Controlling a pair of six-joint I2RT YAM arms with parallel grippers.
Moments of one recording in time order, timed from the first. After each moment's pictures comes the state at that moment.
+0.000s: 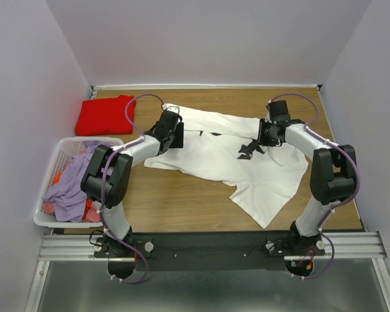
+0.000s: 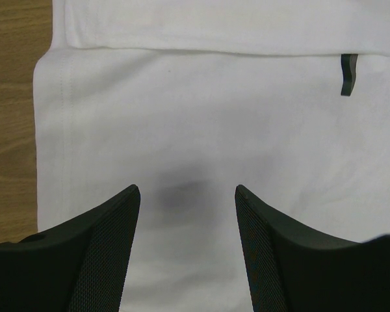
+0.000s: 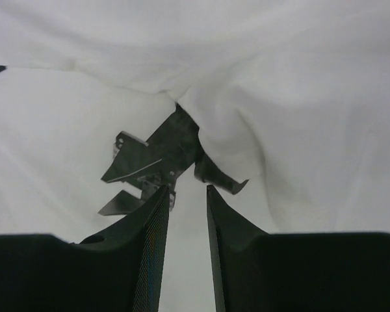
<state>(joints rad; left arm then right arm) -0.43 1.79 1.10 -0.10 -0.19 -0.28 0.16 1.73 1.18 -0.41 -0.05 0.27</state>
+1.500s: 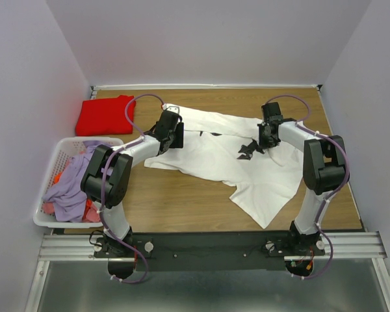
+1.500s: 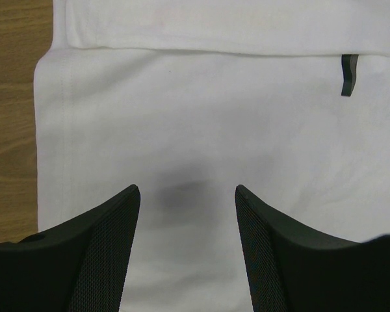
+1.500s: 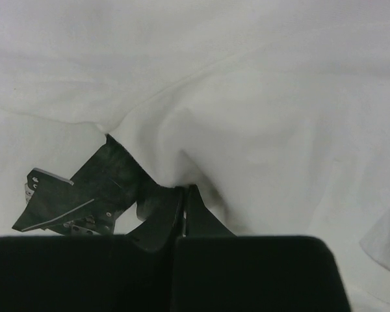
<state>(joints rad) -0.43 1.79 1.10 -0.10 -0.19 -0.28 0.19 1.90 1.25 -0.43 0.14 0.17</state>
